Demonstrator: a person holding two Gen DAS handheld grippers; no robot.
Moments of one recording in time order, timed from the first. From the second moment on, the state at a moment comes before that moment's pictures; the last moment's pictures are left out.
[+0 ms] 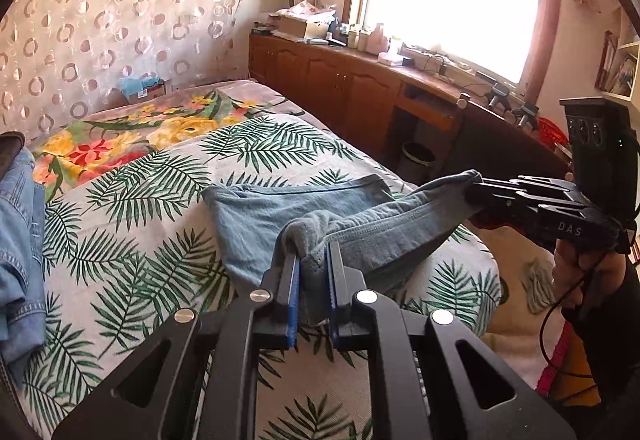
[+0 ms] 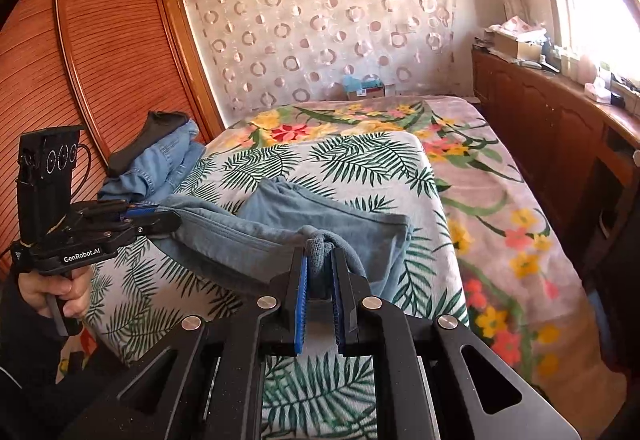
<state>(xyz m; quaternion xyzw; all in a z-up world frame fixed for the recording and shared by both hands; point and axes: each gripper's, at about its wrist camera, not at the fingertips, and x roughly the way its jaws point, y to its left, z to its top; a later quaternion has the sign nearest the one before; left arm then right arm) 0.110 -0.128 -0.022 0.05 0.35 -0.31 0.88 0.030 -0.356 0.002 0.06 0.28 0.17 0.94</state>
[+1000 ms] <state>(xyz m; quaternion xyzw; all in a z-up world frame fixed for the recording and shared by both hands) 0.159 -0.138 -0.055 0.08 0.39 -0.26 0.88 0.082 -0.347 -0.019 0.05 0.31 0.13 0.94</state>
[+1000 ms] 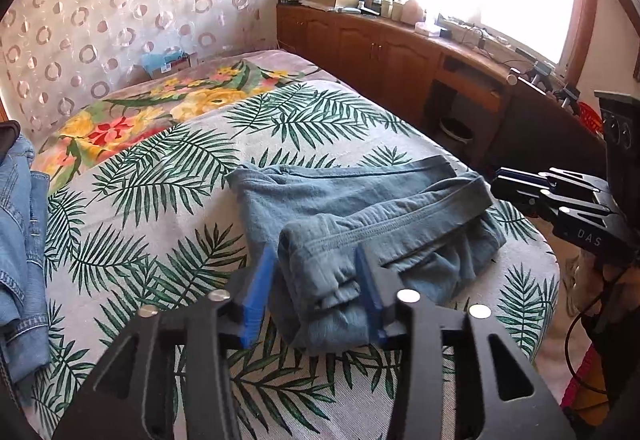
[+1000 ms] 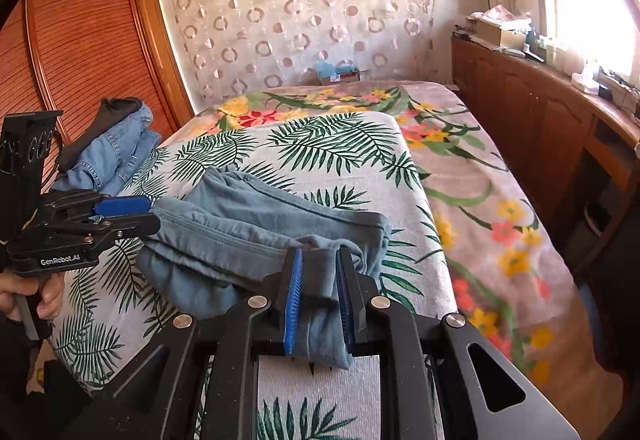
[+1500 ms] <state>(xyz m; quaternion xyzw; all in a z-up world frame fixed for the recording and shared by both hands) 0.147 -0.127 -0.098 0.09 0.44 -0.25 0.86 0.069 -0.350 -0.049 0.03 0.36 0.14 0.92</state>
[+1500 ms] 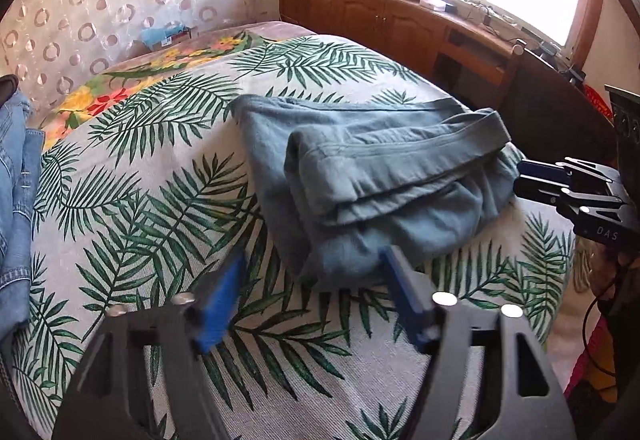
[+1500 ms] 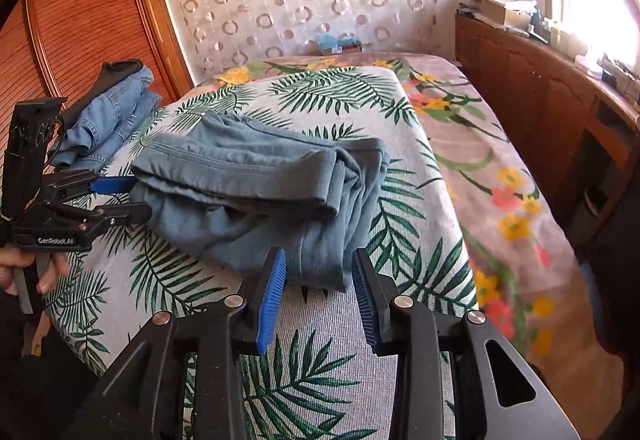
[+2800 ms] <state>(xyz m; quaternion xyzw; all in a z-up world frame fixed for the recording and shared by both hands) 0.070 -0.107 -0.090 0.08 0.42 -0.29 0.85 0.014 -0.356 -0.049 0.04 0.36 0.20 0.91</state>
